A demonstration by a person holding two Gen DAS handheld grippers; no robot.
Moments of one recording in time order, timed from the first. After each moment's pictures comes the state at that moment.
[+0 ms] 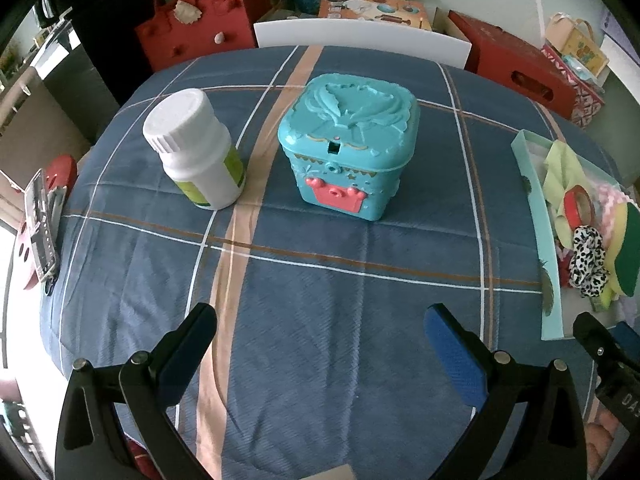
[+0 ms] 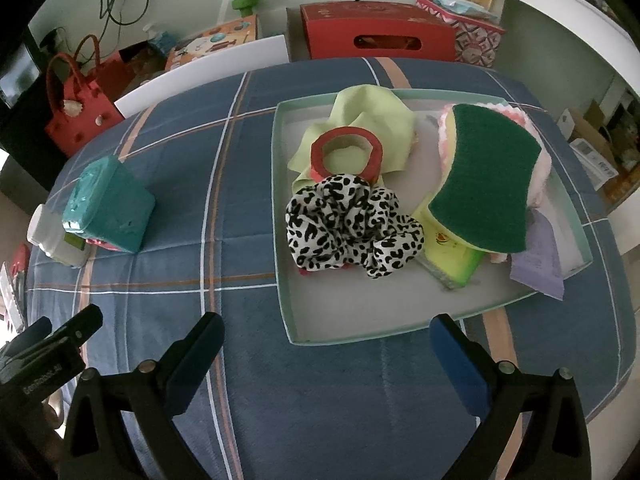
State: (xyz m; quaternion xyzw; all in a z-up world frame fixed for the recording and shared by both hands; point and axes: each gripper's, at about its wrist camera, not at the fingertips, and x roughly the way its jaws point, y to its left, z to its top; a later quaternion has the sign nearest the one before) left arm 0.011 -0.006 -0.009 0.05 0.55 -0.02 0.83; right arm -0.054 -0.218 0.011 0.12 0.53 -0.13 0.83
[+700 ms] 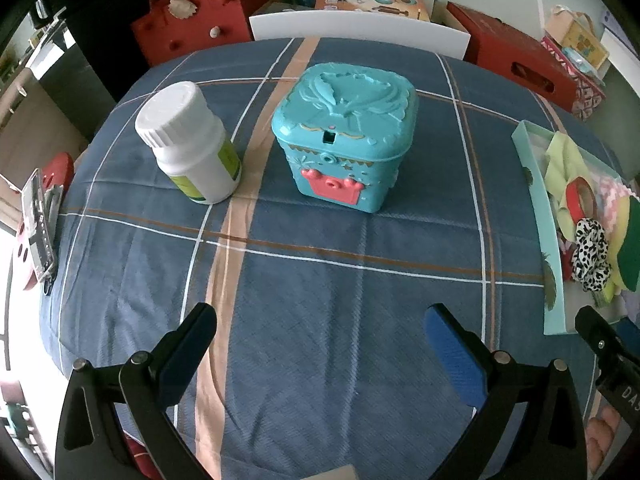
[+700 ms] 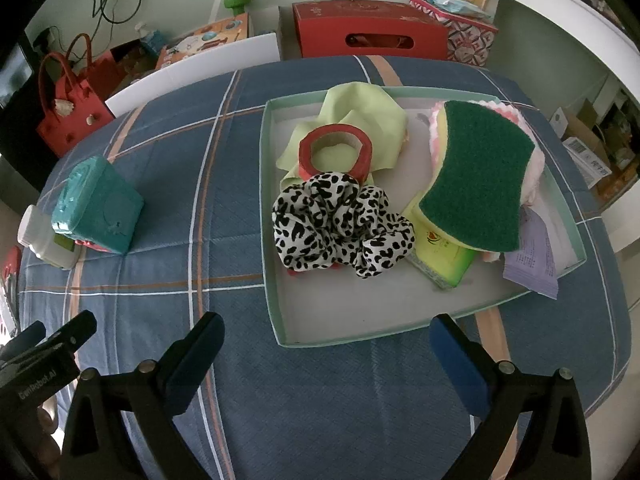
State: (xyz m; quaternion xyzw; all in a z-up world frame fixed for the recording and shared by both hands) left arm 0.011 -0.007 -0.013 0.06 0.56 -0.02 0.83; right arm -0.053 -0.220 0.005 0.11 0.54 -0.14 0.82
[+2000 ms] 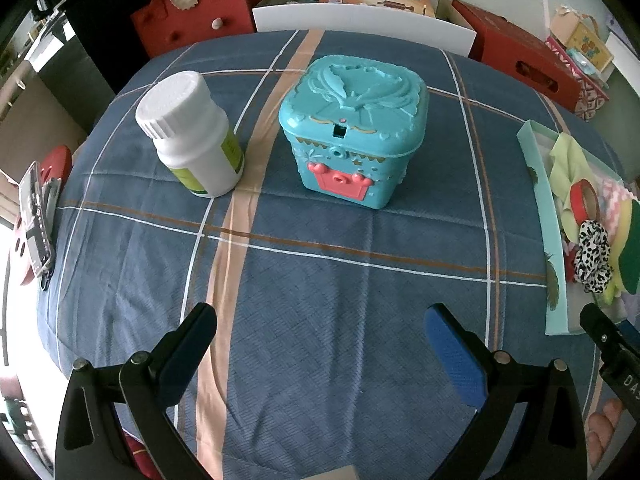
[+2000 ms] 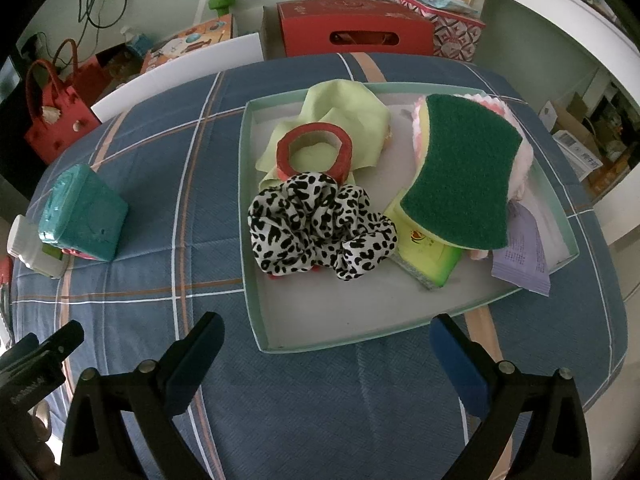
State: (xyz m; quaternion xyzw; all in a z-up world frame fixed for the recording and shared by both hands) left arm 0.016 -0.002 -0.017 0.05 0.57 -0.02 0.82; right arm -0.054 -0.228 0.002 0.12 0.54 -0.16 0.82
